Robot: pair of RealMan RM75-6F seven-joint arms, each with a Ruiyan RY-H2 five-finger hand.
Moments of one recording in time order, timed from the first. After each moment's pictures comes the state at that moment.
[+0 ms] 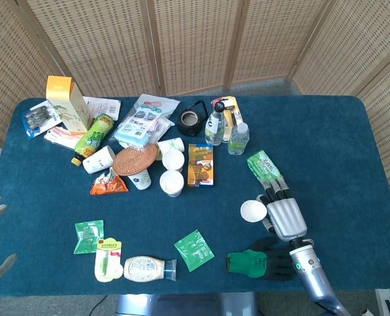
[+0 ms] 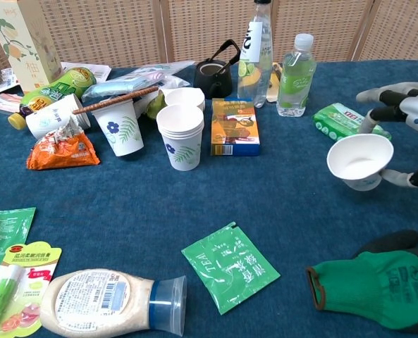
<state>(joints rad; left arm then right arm) 0.04 -0.79 0.12 -1.83 1.83 1.70 -0.29 0.37 -1.49 0.07 -1.60 -1.41 1.29 -0.54</state>
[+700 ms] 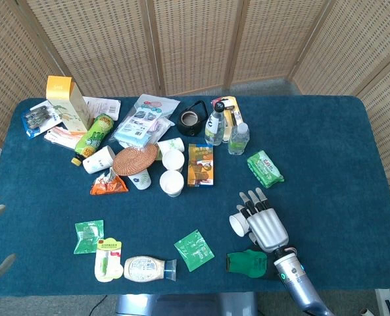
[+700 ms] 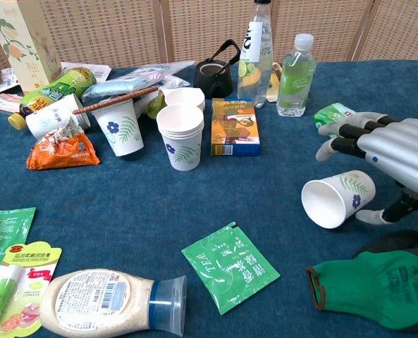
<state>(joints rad) 0.04 -0.79 0.12 -1.82 1.83 1.71 -0.30 0.39 -1.53 0.02 -1.66 -1.42 1.22 -0.65</state>
